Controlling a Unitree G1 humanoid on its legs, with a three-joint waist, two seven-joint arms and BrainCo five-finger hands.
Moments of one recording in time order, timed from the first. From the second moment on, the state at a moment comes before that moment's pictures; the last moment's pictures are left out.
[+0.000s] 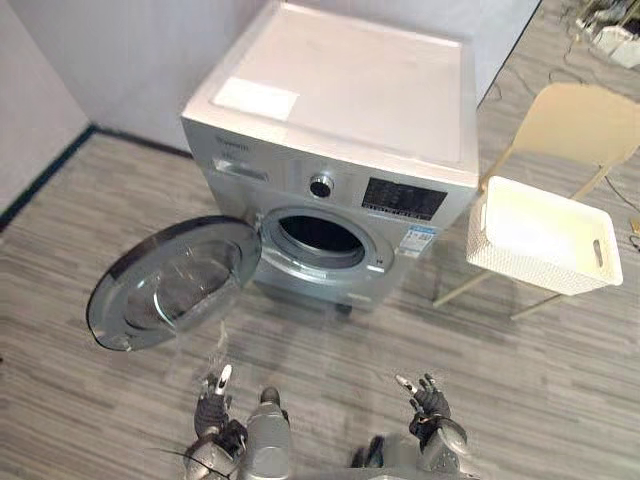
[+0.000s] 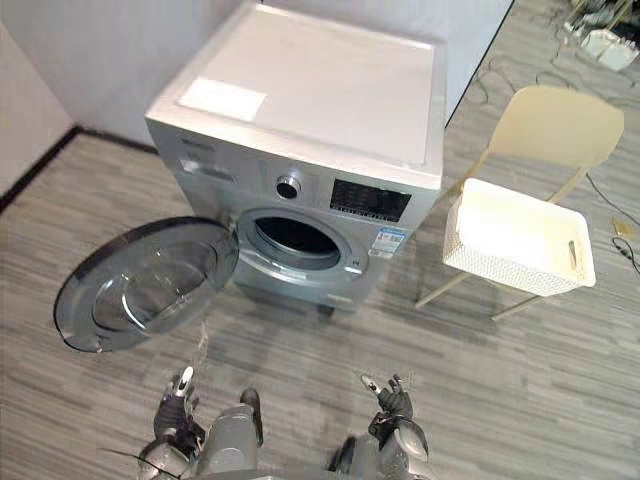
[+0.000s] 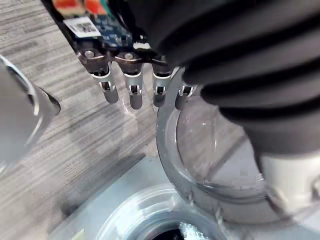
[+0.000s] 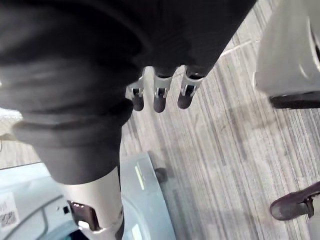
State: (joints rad) left arm 0.26 -0.06 0.27 0.54 -0.42 -0.15 0.06; right arm 0.03 0.05 -0.08 0.89 0.43 -0.13 -0.08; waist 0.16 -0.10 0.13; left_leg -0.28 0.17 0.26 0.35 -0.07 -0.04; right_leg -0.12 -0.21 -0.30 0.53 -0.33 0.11
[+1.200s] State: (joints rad) left arm -0.35 0.69 0.70 0.76 0.23 0.08 0.26; right arm 0.06 -0.05 0.01 0.95 0.32 -0.06 -0.02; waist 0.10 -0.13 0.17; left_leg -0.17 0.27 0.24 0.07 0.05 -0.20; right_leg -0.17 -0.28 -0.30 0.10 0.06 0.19
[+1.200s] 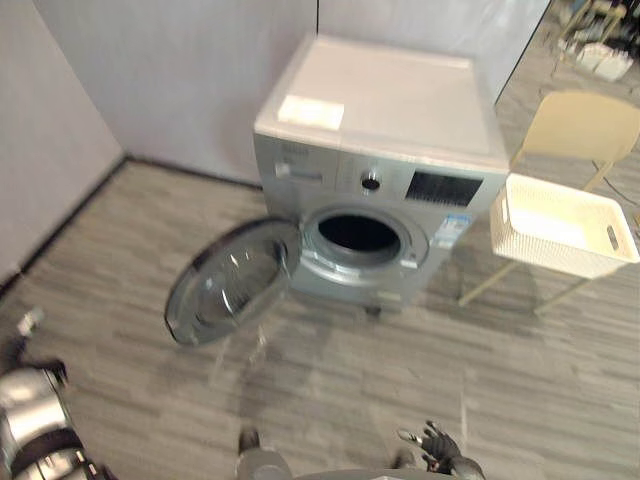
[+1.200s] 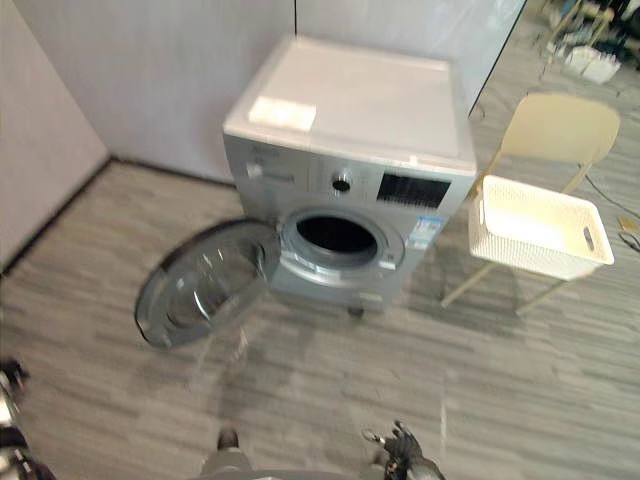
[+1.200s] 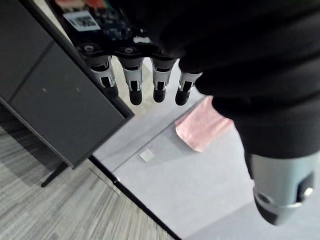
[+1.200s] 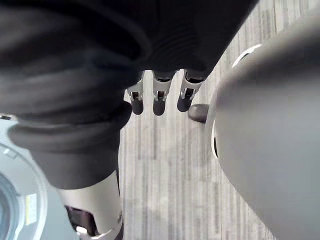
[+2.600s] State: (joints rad) left arm -0.84 0.30 -0.19 1.06 0.05 0.12 -0.03; right arm -0.09 -0.04 -0.01 0.91 0.38 -0.05 0.03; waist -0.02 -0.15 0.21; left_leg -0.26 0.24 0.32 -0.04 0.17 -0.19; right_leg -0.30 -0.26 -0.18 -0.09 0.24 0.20
